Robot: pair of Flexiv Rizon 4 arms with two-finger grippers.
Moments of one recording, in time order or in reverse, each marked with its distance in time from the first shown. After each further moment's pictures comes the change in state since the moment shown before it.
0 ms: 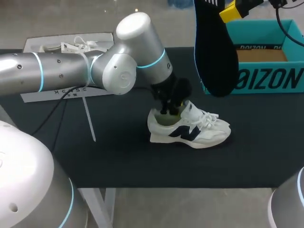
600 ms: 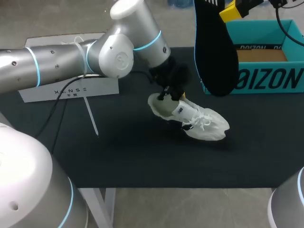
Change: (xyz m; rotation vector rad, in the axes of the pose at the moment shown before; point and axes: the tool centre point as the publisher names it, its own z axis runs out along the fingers) left arm -0.016 -0.026 -0.052 0.102 0.044 0.220; right arm 0.000 0.000 0.000 0.000 0.000 0.000
